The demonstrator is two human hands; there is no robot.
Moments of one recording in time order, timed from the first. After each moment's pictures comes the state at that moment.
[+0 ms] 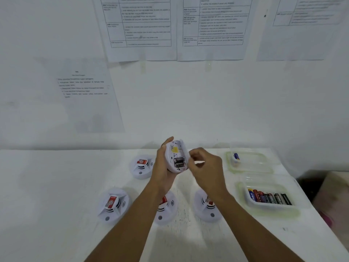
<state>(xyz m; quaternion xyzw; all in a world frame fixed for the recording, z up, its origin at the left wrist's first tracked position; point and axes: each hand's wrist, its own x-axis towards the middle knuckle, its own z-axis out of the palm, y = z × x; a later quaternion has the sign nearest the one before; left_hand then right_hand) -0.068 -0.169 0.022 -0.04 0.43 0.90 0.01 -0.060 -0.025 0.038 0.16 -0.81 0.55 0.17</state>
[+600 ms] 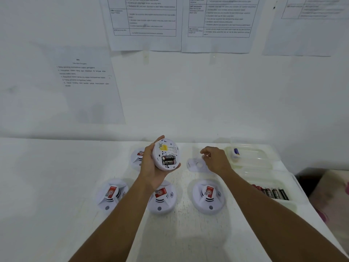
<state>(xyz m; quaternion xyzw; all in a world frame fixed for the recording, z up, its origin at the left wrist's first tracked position) -0.059 -0.198 0.007 -0.08 0.34 0.94 0.04 -0.155 0.020 -0.028 0.08 -0.94 0.33 0.01</state>
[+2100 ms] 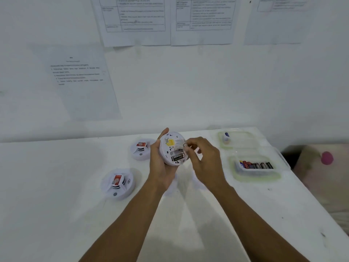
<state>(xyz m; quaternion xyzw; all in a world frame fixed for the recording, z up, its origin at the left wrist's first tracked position) 0.000 -0.166 0.026 -0.02 0.32 0.95 0.02 0.010 -0.028 0.041 0.21 -0.82 0.47 0.27</state>
